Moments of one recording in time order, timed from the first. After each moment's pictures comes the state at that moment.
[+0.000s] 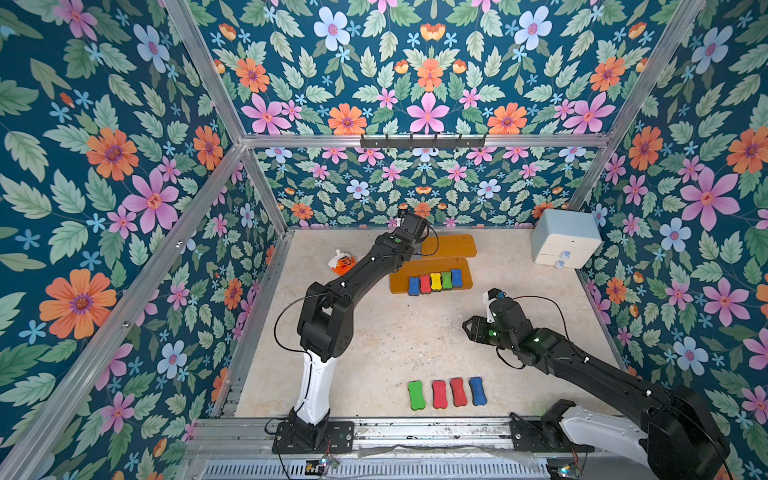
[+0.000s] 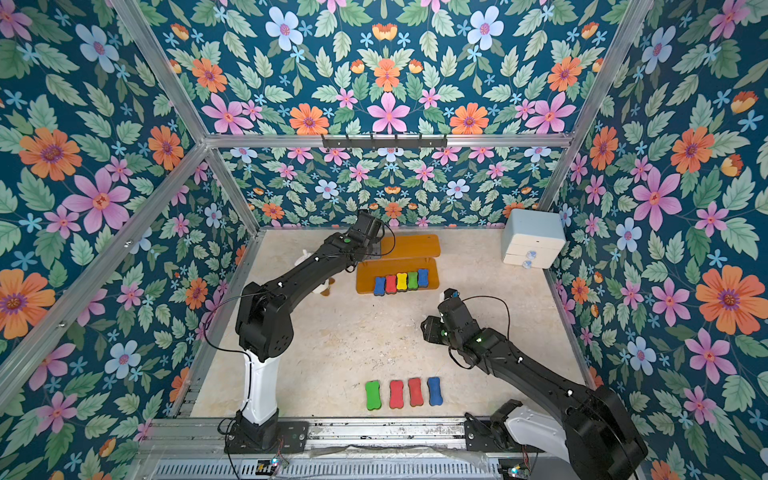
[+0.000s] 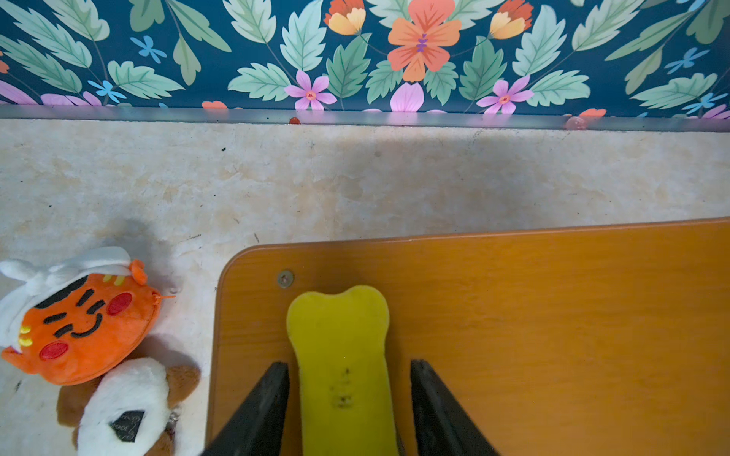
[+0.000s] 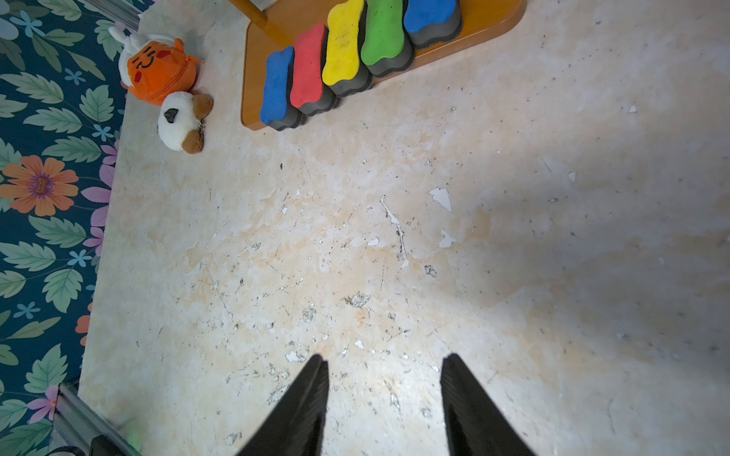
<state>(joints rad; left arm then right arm) -0.61 2.08 1.88 -0.63 -0.38 -0.44 0.65 1.12 0.59 -0.26 -0.05 0.72</state>
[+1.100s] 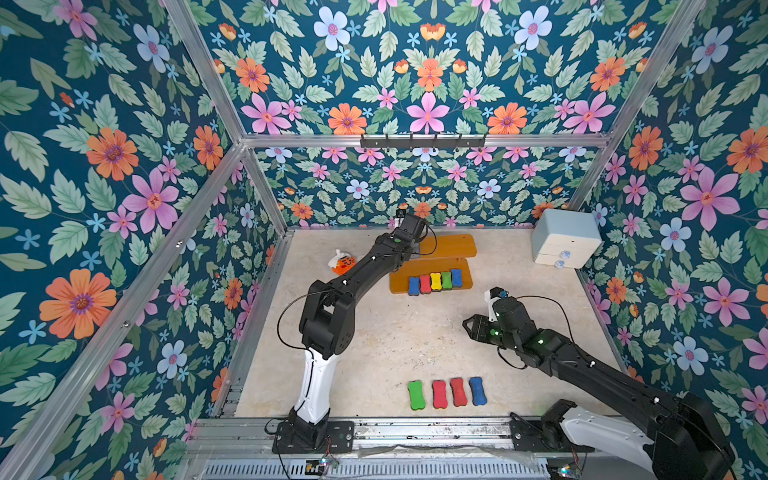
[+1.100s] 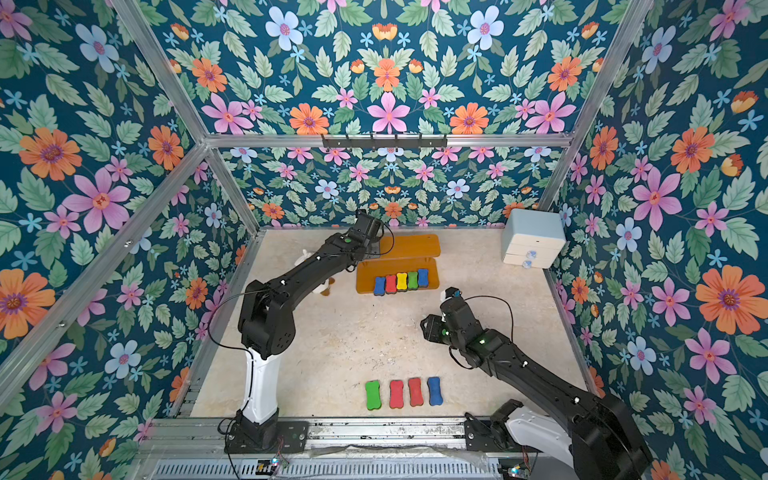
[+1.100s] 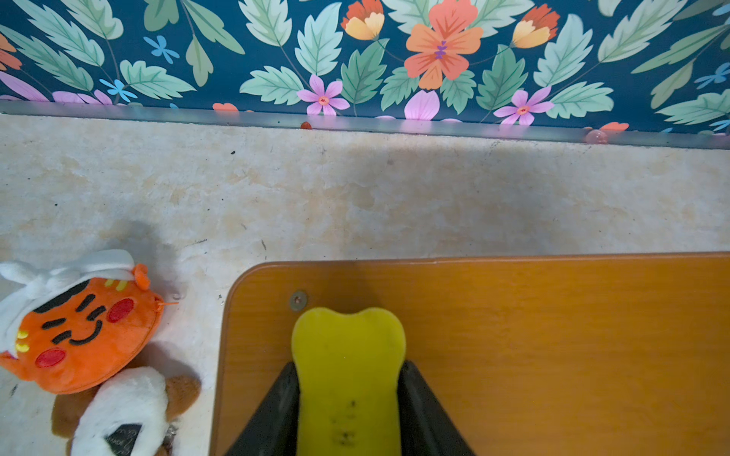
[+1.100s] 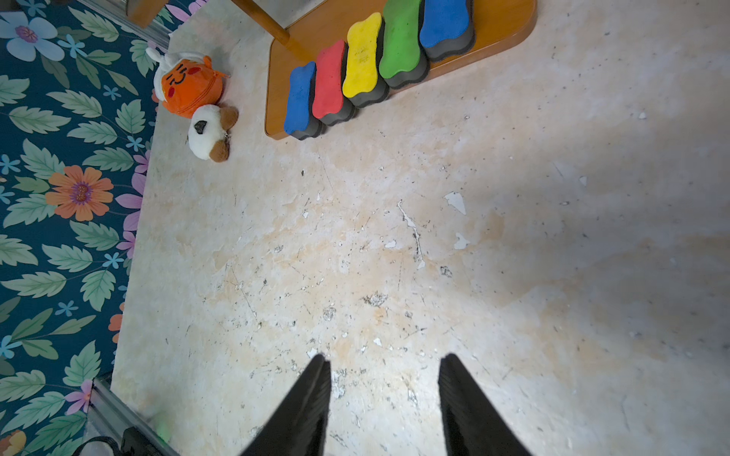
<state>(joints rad) -0.59 2.11 1.88 -0.60 -0.39 -0.45 0.65 1.08 0.59 -0.26 -0.07 0.74</state>
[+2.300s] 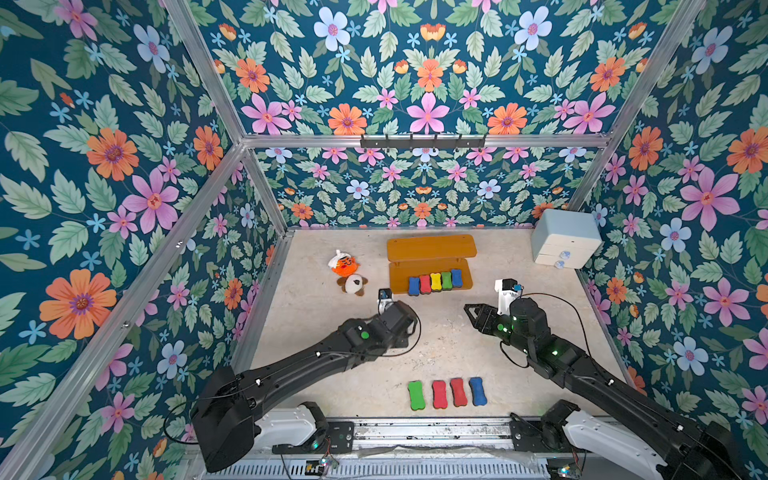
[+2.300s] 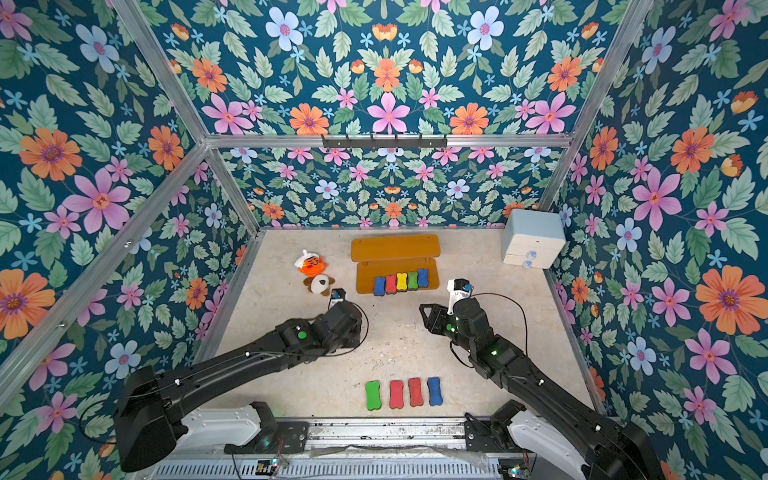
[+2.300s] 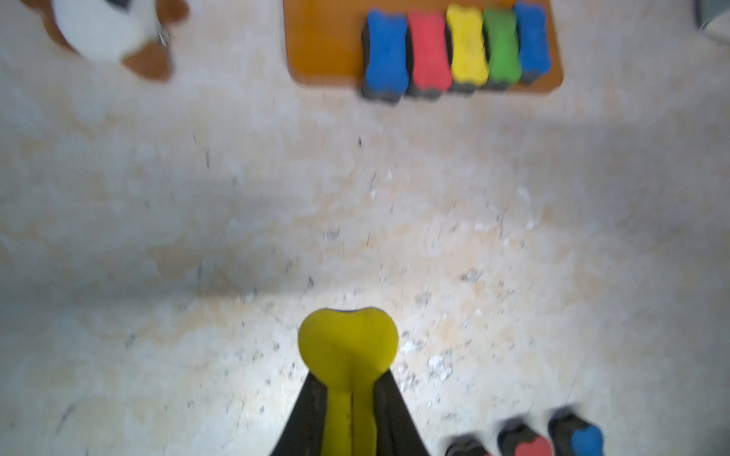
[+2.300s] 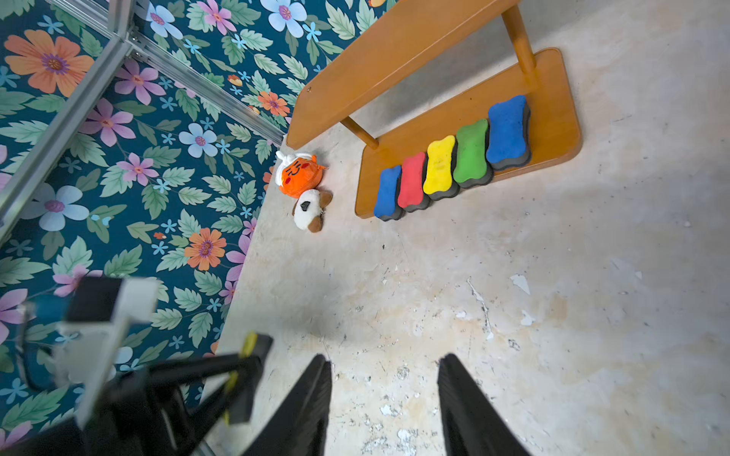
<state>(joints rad) -1.01 1.23 0.82 -0.64 -0.33 -0.88 0.65 0.93 0.56 -0.06 -0.05 0.79</state>
